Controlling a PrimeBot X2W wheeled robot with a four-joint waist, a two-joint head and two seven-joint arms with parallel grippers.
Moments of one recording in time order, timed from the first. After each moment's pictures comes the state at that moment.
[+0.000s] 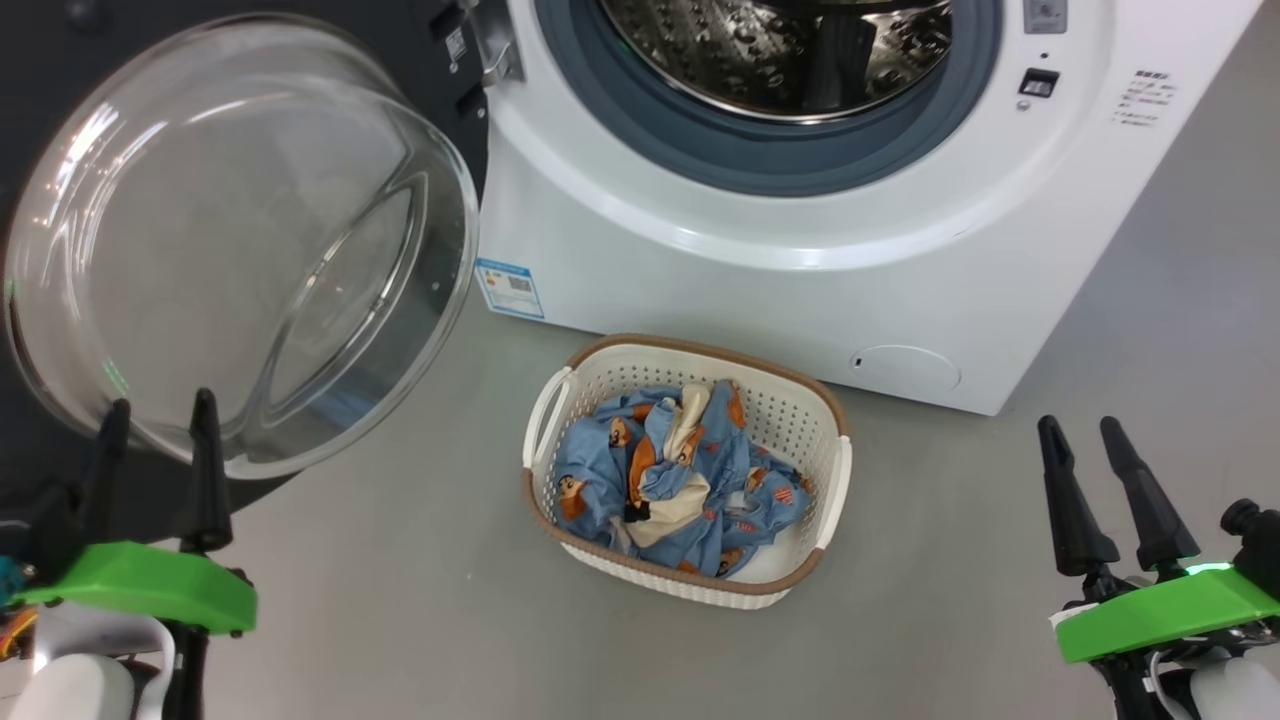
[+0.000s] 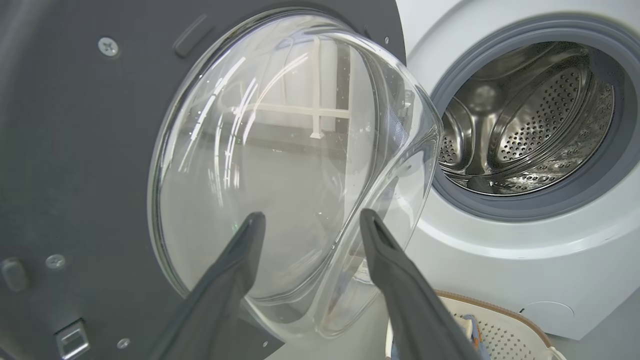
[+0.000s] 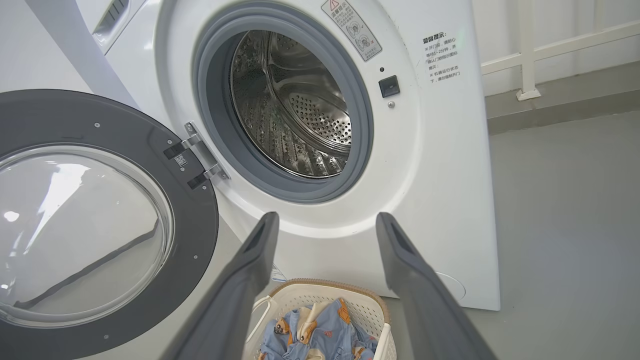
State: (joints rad) left arm -0.25 0.34 -0.17 0.17 -0.52 0.08 -0.12; right arm -0.12 -0.24 0.03 0.17 0.62 0.12 -0.25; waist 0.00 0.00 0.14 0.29
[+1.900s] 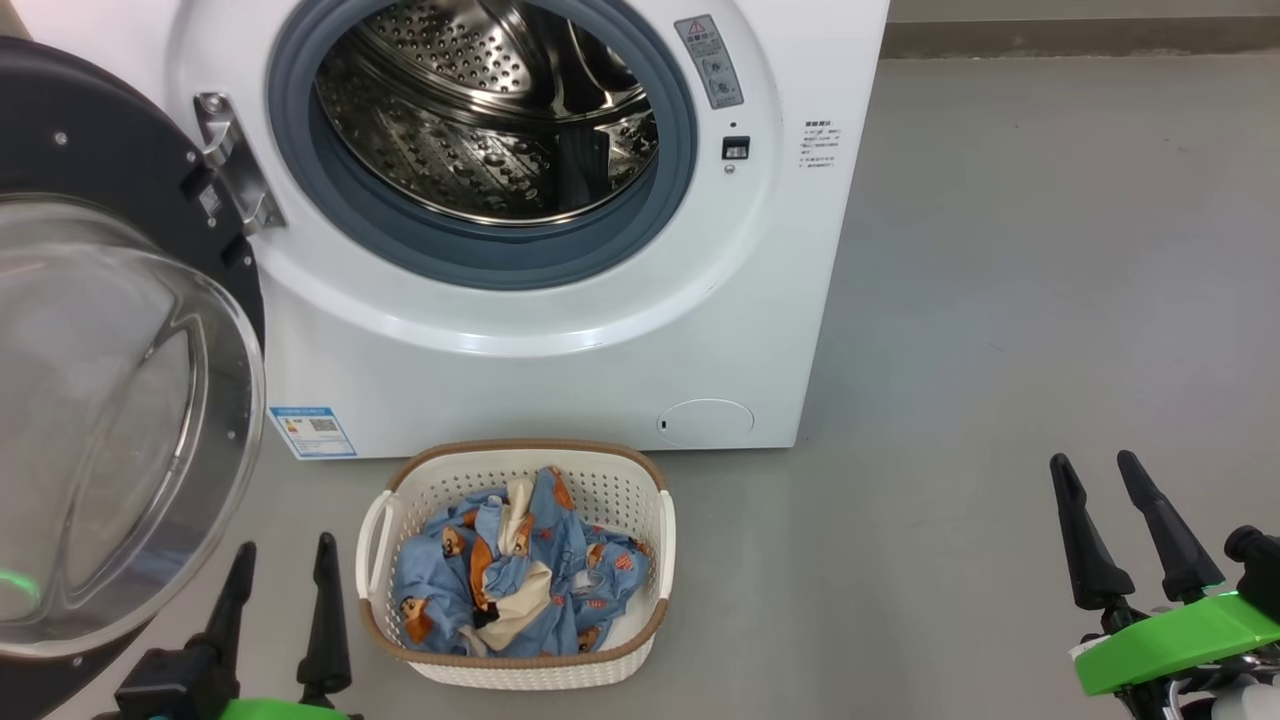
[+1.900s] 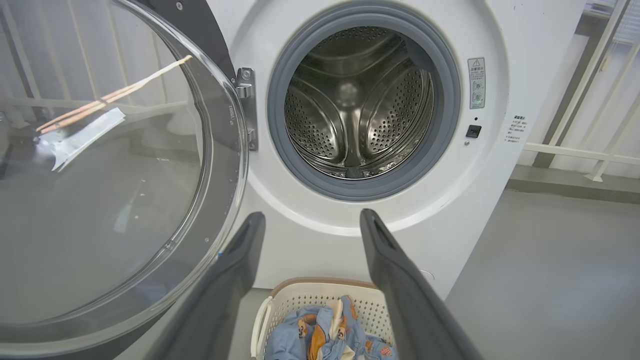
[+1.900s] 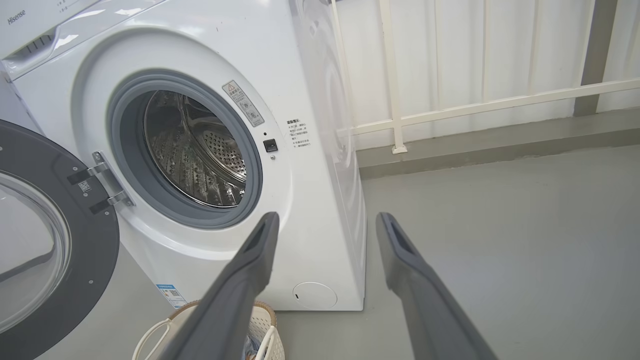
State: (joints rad) left arm -0.02 0.15 -0.18 0.16 -0.37 0.07 -0.25; right arm -0.08 -0.28 0.03 0.20 0.53 0.12 -0.25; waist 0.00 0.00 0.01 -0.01
